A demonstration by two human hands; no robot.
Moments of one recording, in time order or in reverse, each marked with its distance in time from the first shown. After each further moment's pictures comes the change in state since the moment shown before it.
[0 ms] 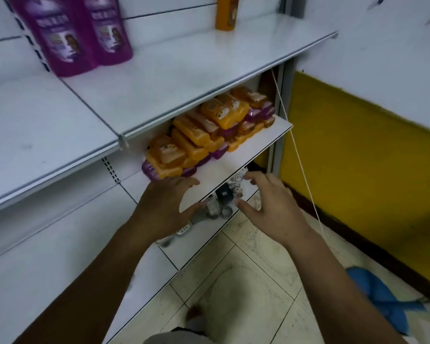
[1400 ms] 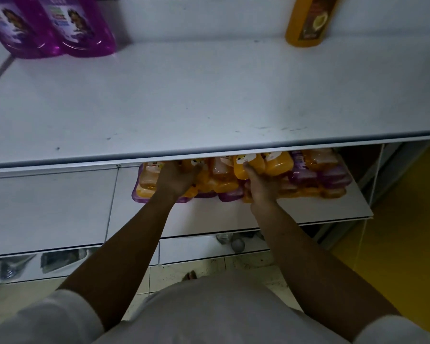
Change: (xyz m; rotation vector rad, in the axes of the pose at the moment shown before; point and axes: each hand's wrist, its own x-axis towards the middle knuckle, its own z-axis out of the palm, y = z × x) left_hand 0.301 -0.027 0.101 -0.548 0.580 -1.081; right_hand 0.396 0.145 0.100 1.062 -0.324 0.612
